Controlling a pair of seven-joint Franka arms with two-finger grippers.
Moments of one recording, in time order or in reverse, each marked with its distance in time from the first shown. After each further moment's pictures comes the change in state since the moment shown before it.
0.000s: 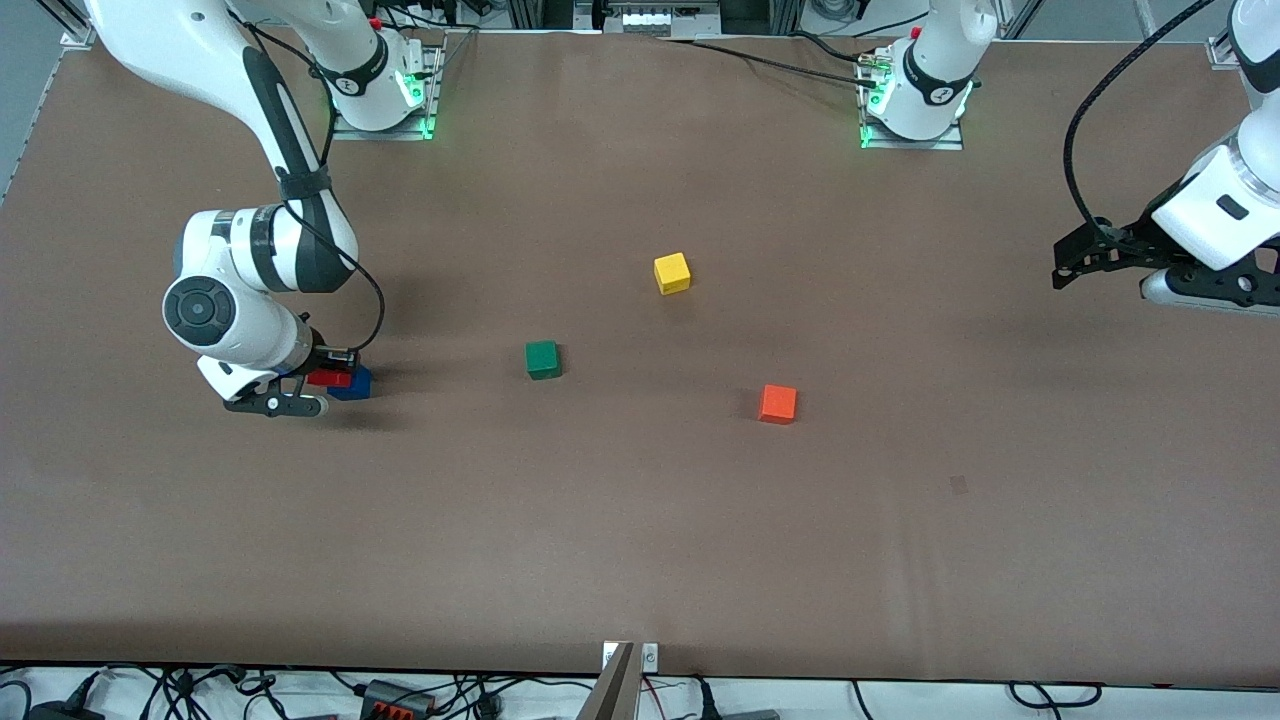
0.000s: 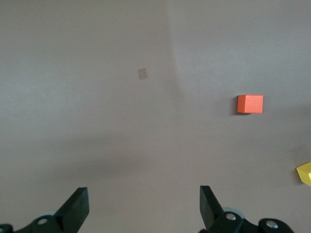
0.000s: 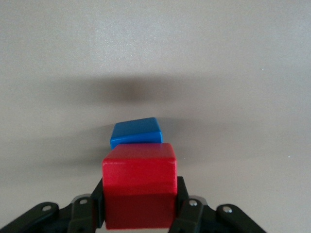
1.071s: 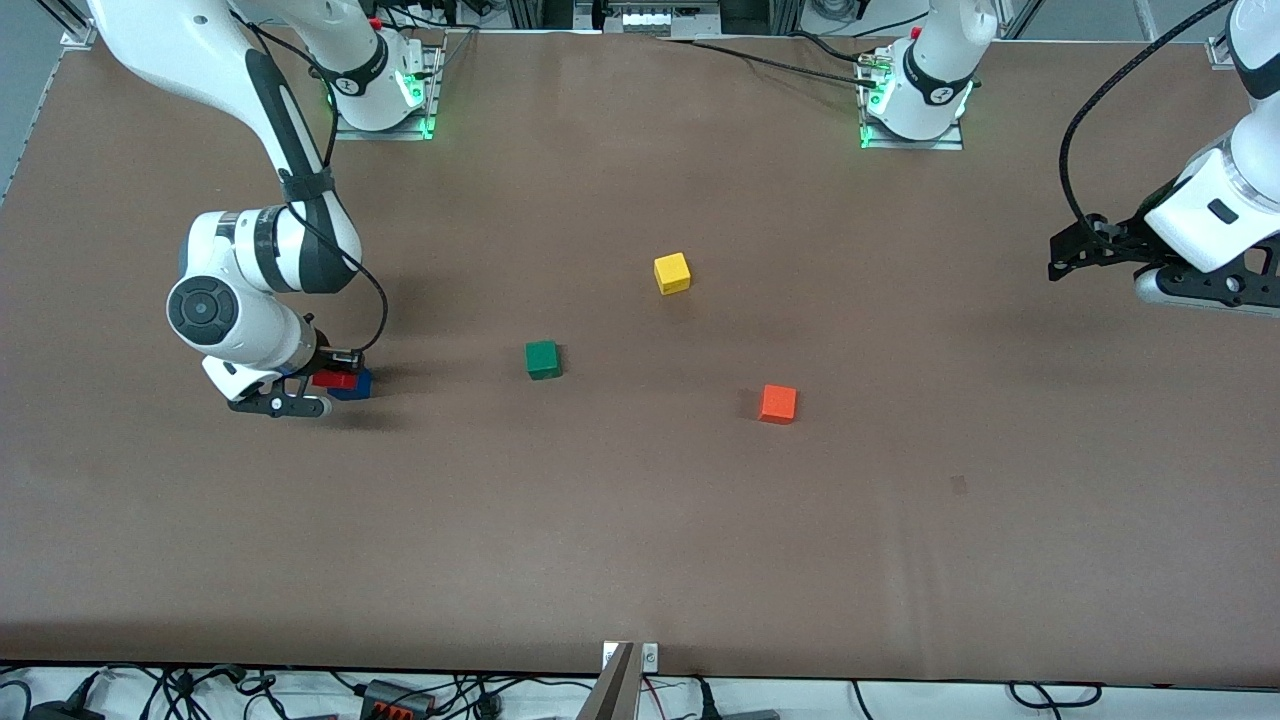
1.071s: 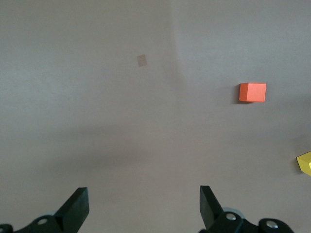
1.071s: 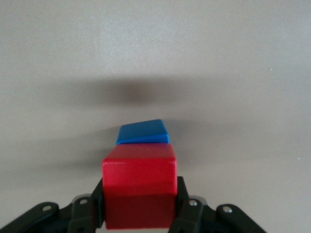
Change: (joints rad) left arm 0.000 0.001 0.004 -0.005 -0.001 -0.044 0.000; right arm 0.000 0.005 0.004 -0.007 0.019 0.022 0.003
